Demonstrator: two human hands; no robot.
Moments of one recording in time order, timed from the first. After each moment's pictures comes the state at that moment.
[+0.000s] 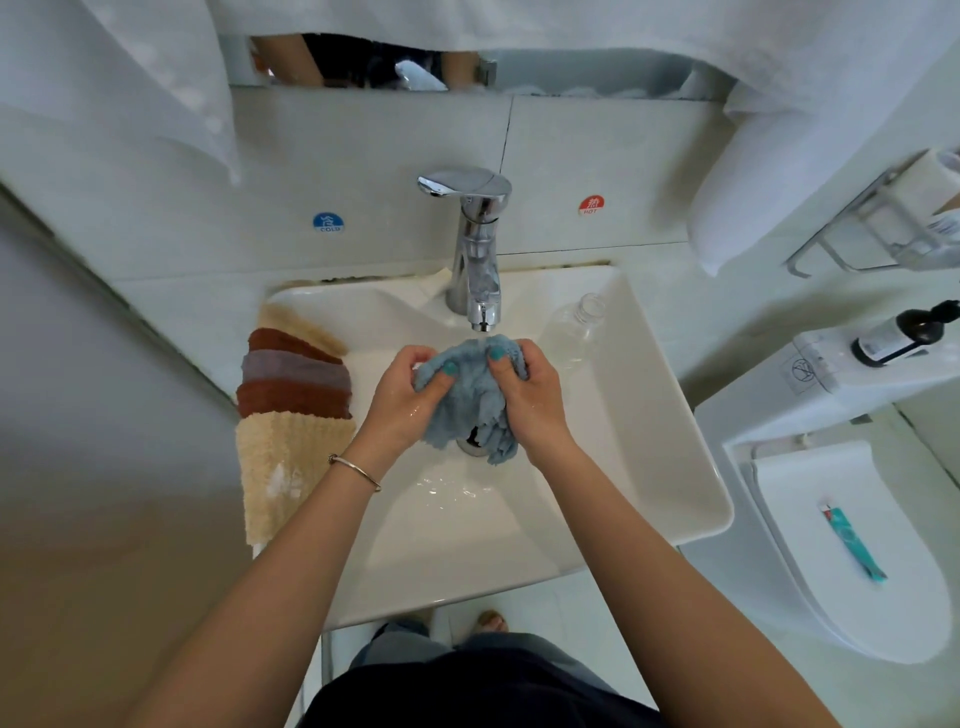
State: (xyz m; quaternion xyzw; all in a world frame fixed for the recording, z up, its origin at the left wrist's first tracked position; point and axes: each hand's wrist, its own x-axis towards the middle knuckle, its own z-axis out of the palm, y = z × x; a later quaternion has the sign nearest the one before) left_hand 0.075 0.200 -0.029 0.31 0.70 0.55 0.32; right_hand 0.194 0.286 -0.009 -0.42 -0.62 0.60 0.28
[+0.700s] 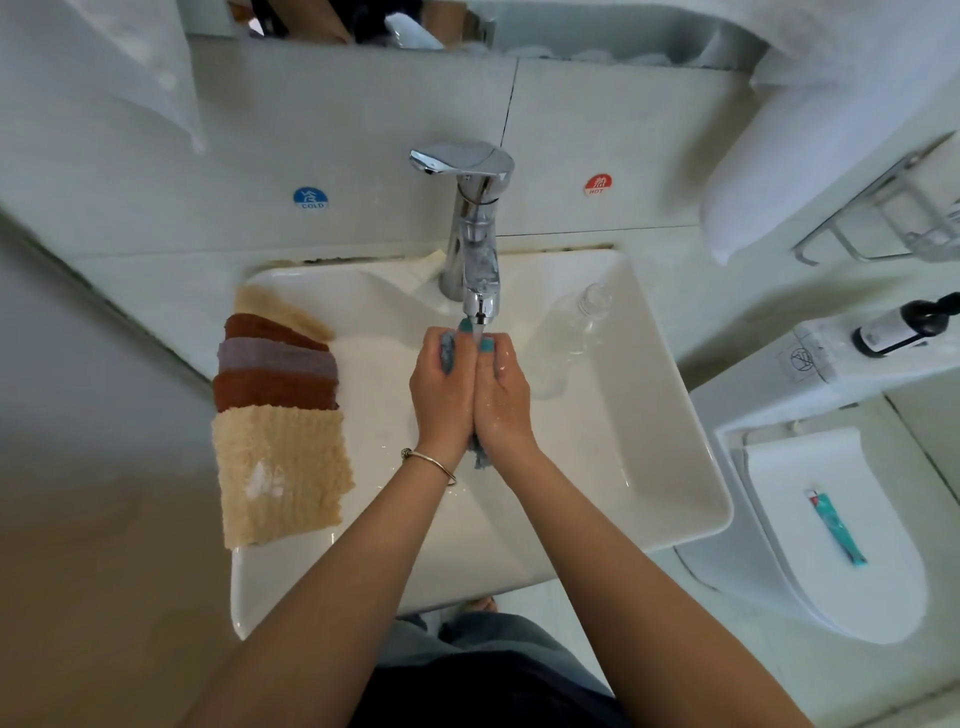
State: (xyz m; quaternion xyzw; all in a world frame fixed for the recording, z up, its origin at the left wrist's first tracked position) left_hand 0.124 0.244 -0.034 0.12 0.69 0.67 0.25; right_hand 0.171 0.267 -0.021 -0.45 -0.63 0.56 0.28
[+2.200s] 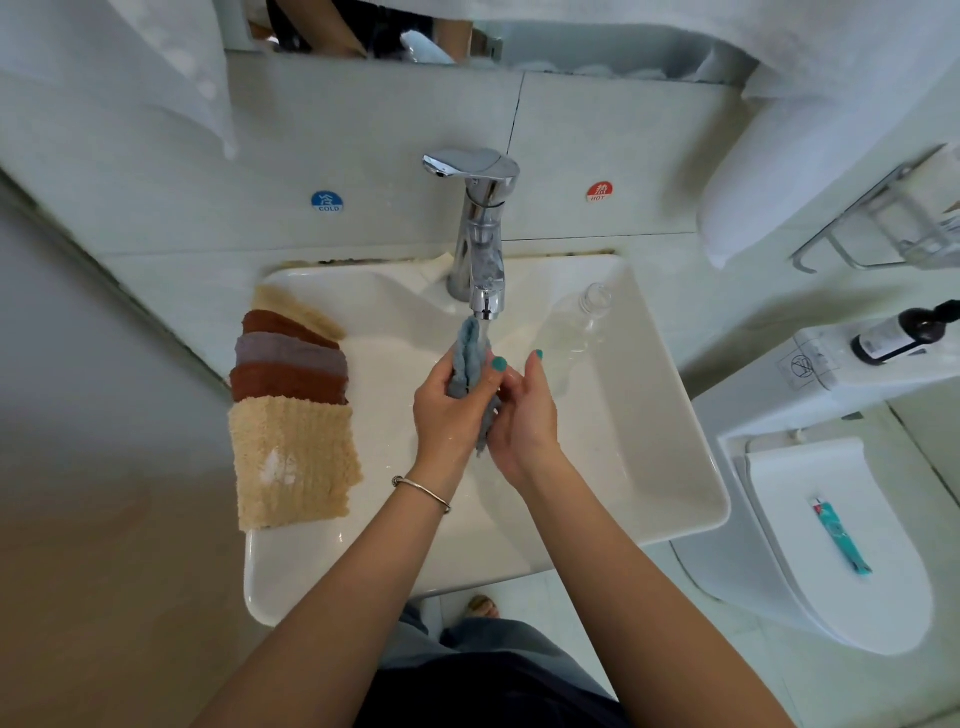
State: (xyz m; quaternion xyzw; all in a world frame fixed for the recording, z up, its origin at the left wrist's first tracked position) left_hand 0.140 0.215 -0.026 0.10 0.64 0.69 0.32; right_hand 0.191 0.263 -0.018 -0.46 -0.27 0.81 0.24
